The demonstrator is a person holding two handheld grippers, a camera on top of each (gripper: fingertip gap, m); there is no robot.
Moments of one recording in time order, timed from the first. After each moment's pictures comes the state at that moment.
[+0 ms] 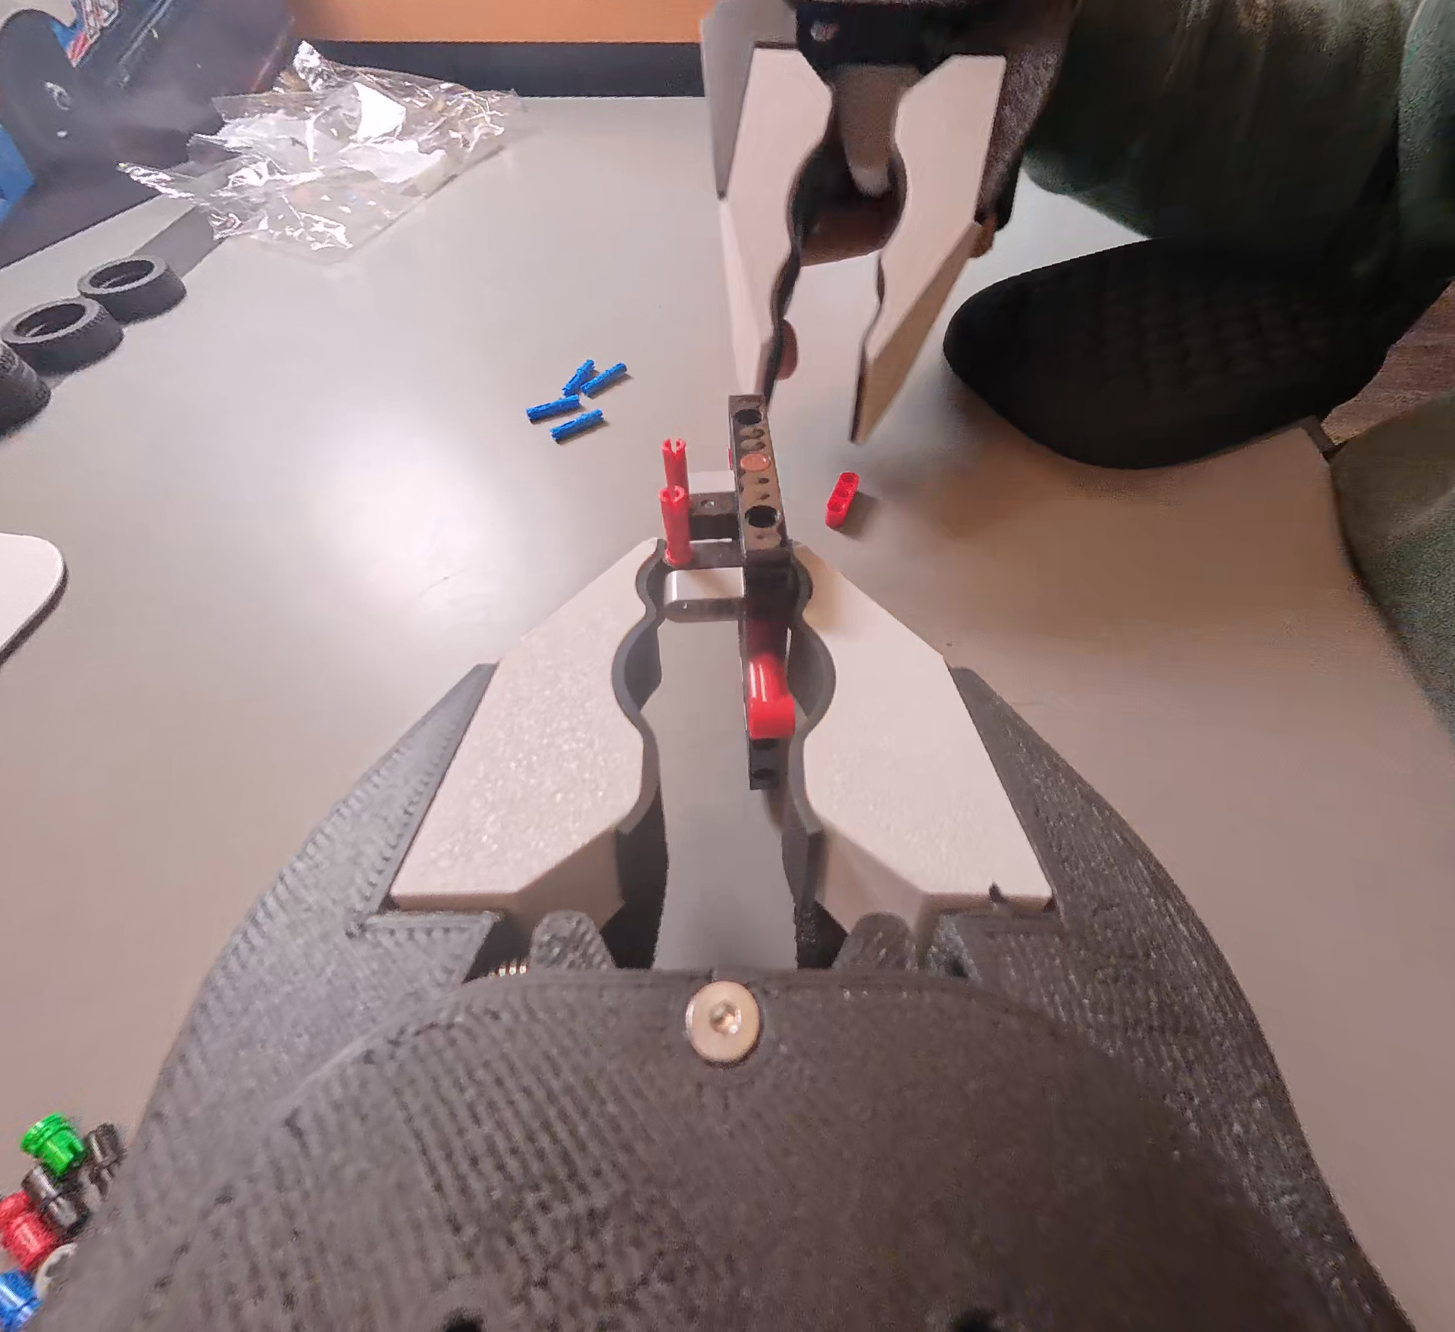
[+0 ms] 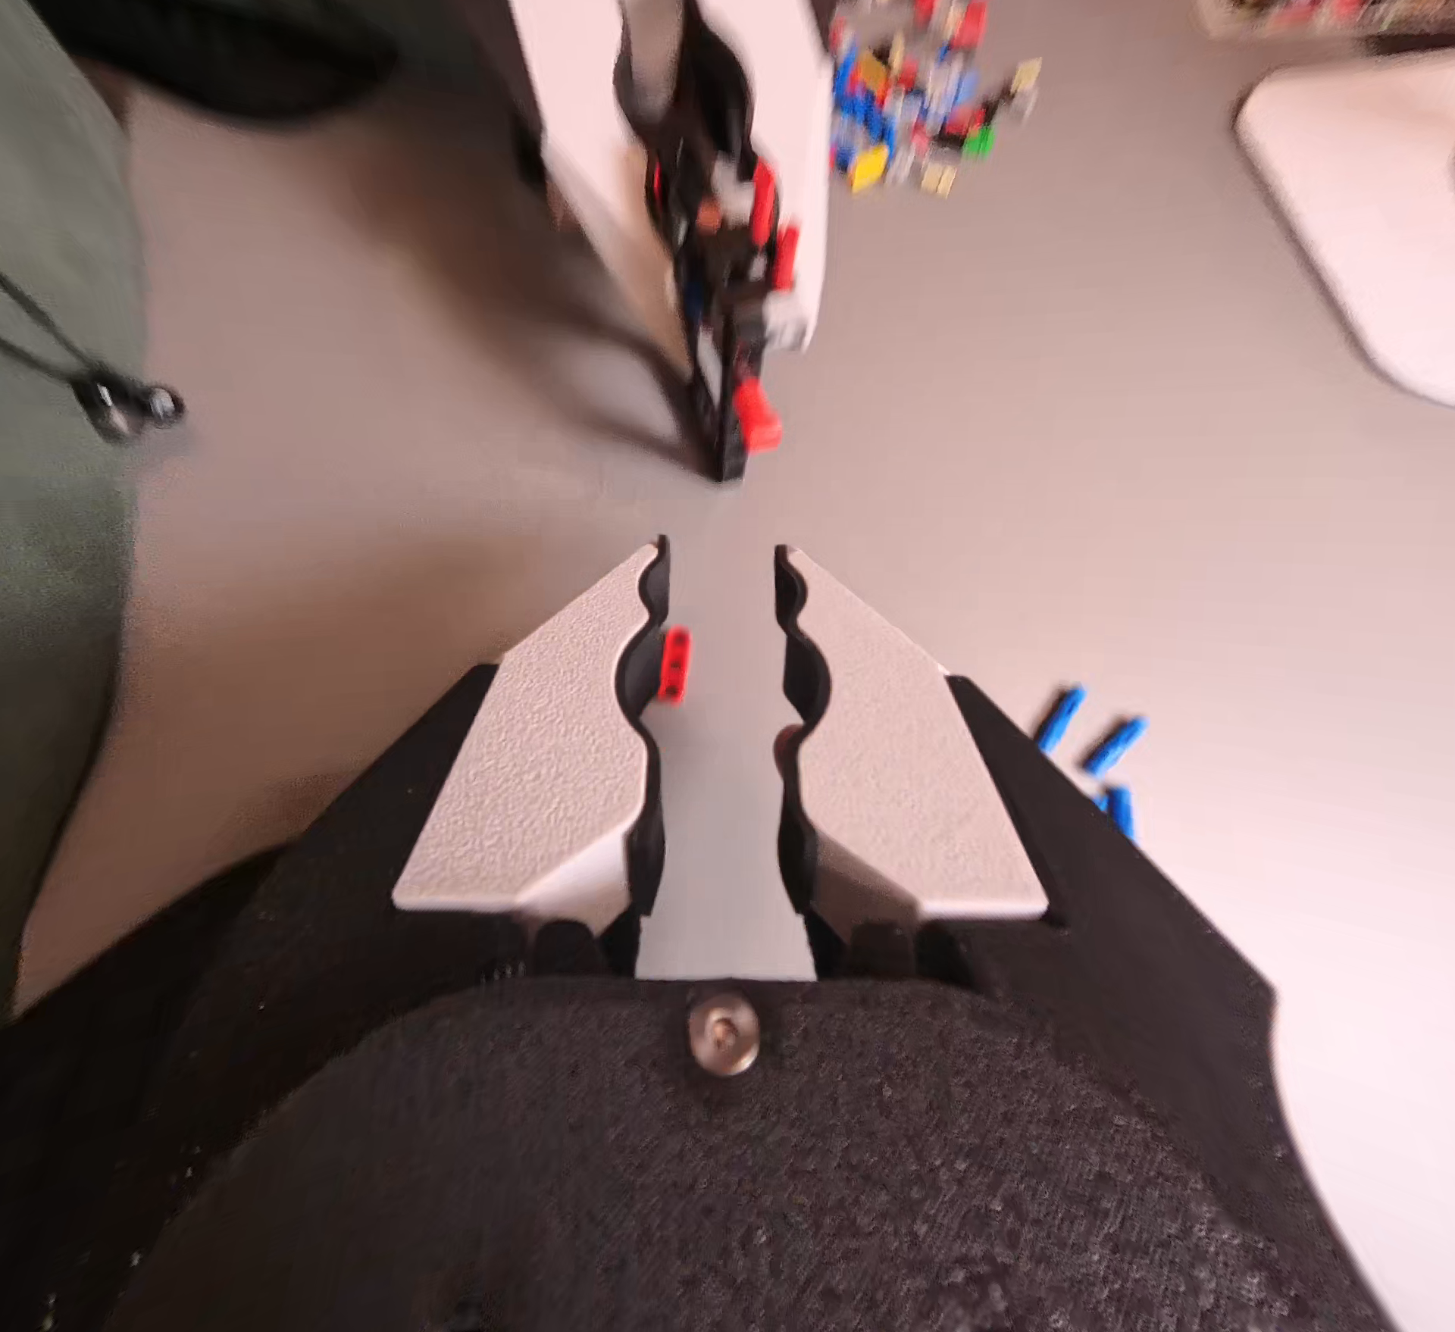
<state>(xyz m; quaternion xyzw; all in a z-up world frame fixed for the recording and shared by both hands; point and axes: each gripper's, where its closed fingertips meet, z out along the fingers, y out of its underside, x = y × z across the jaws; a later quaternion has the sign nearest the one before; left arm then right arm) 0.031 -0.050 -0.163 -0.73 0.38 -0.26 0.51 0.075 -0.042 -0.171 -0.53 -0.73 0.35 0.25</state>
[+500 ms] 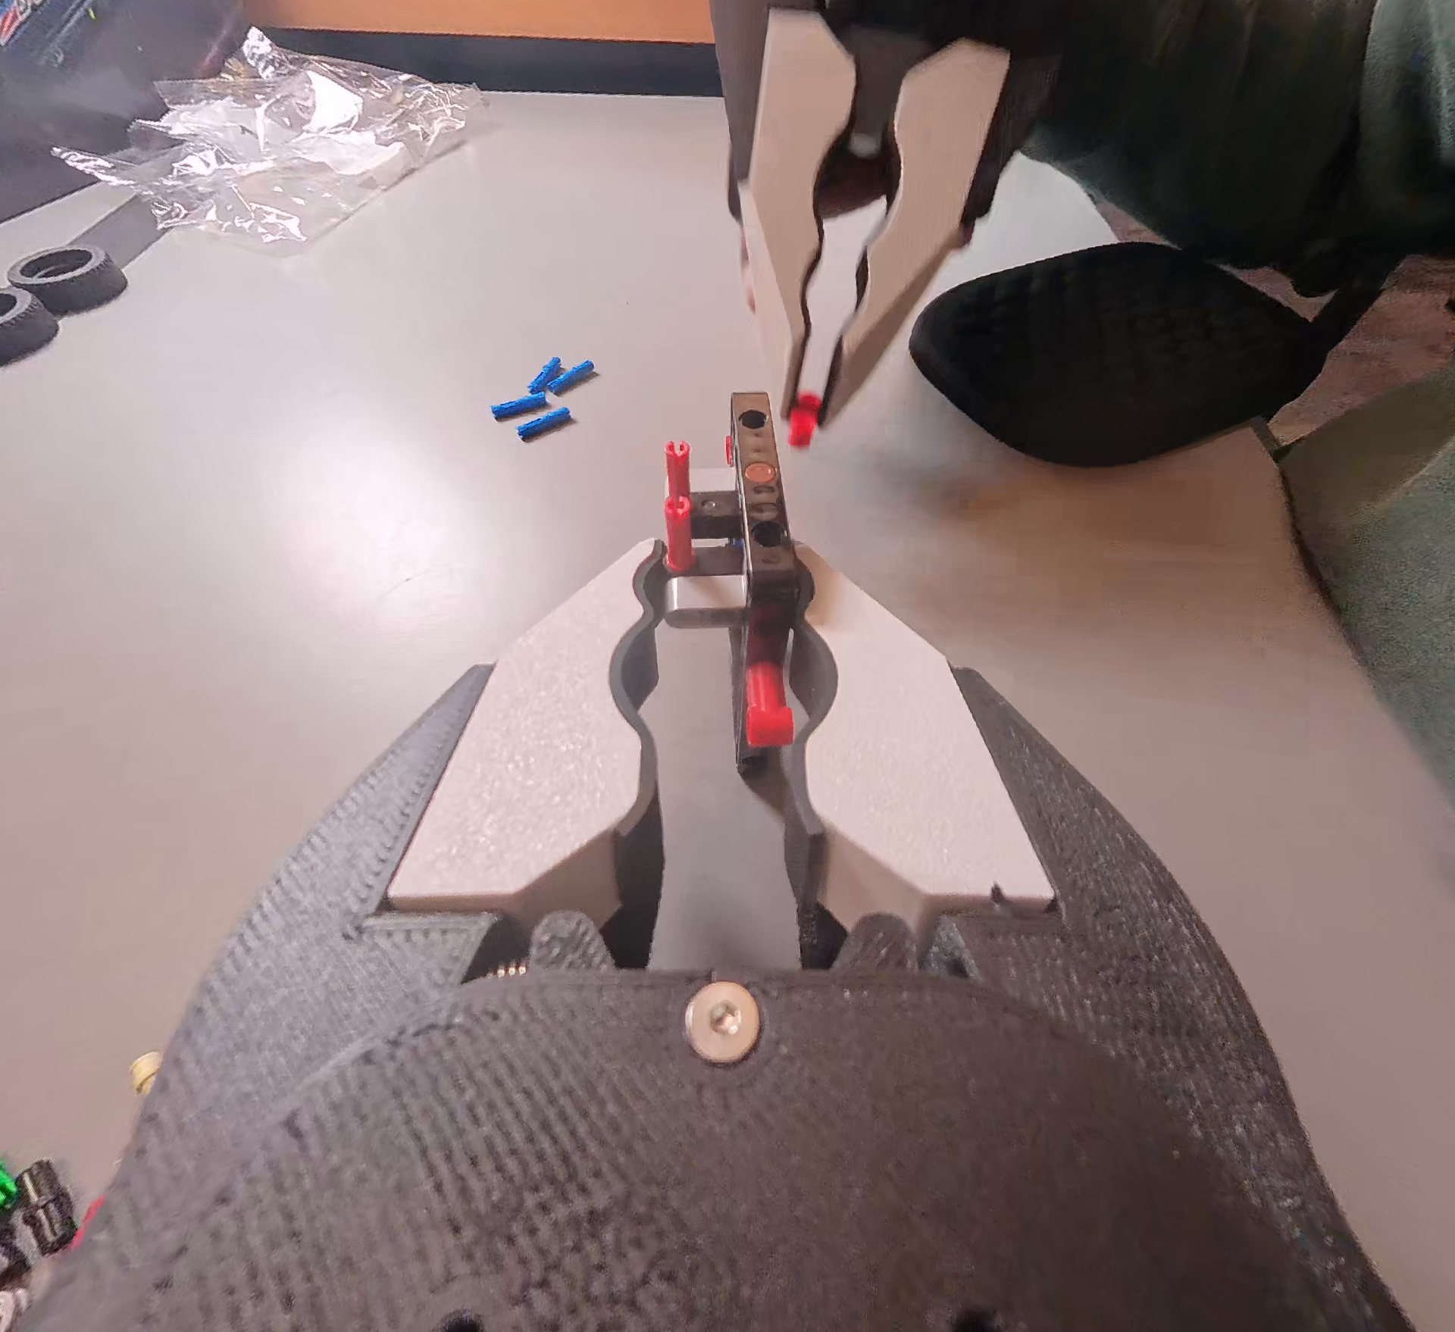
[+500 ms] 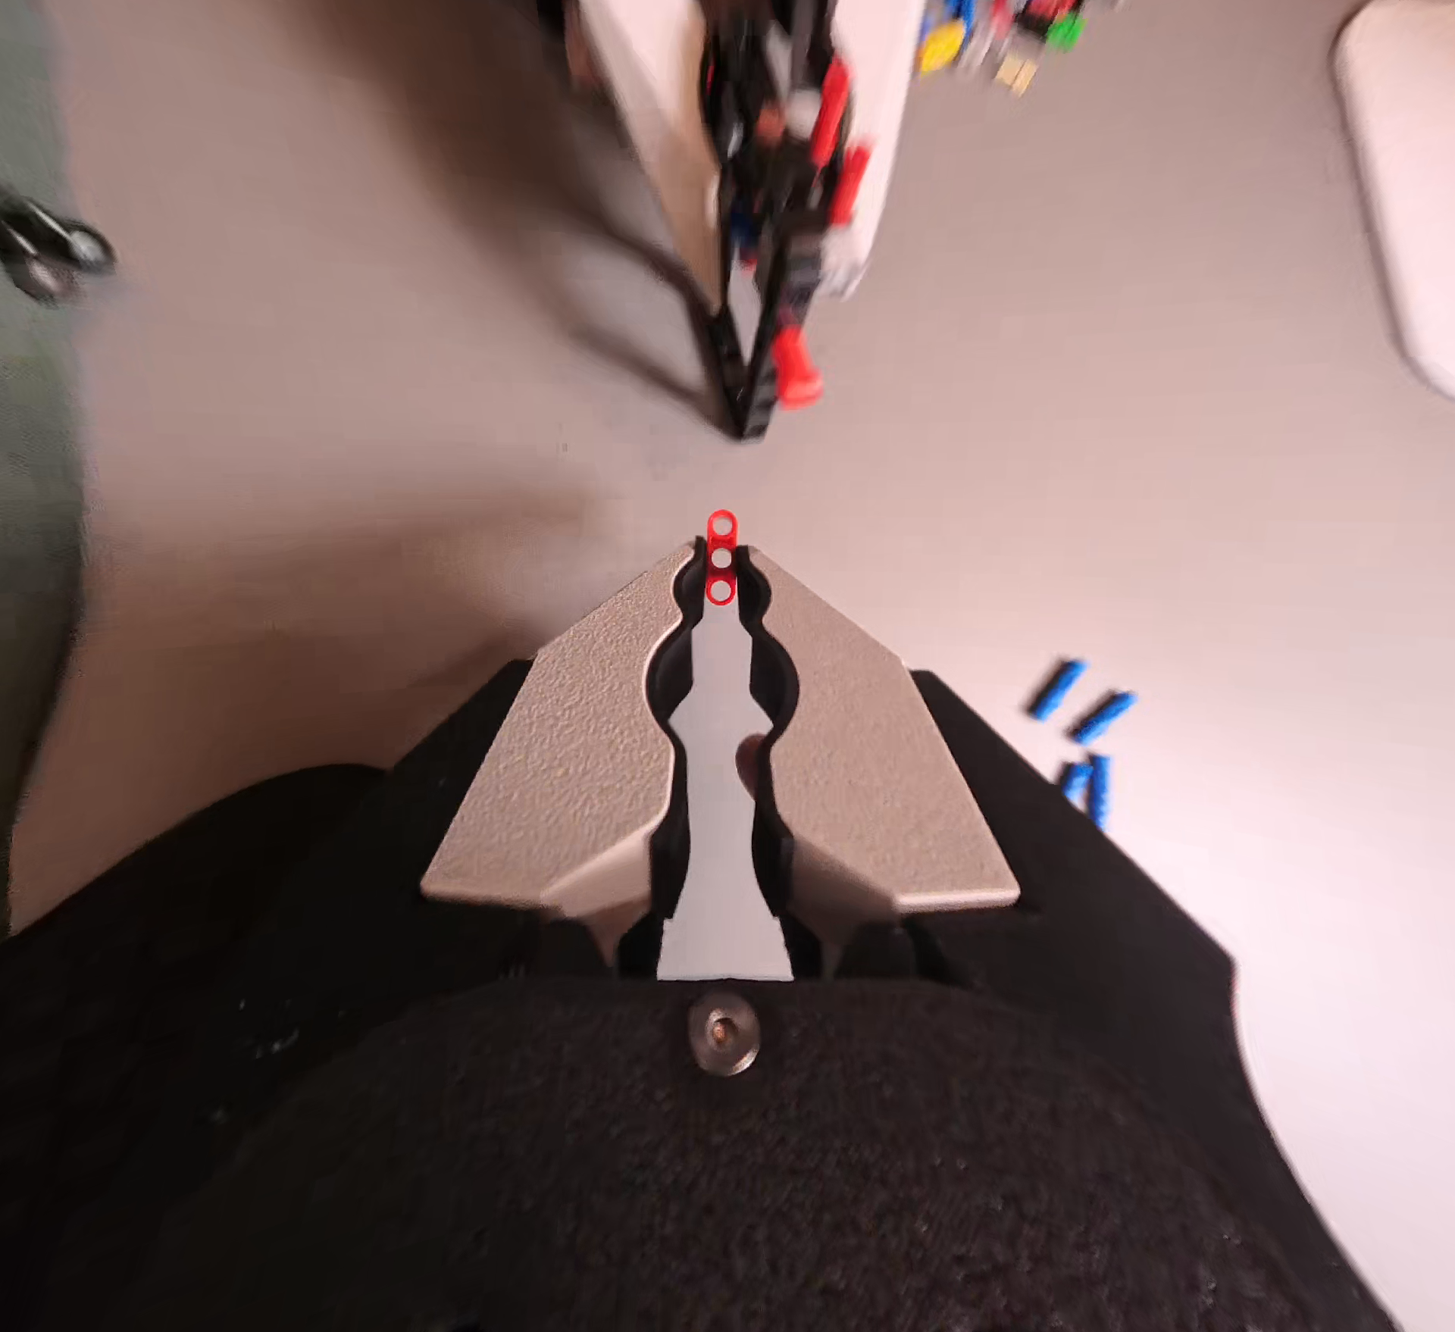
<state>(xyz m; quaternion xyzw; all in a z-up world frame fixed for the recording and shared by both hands) 0.035 -0.056 -0.165 -0.73 0.39 -0.28 0.50 0.086 -0.049 -0.178 -0.51 -0.78 0.27 0.23</state>
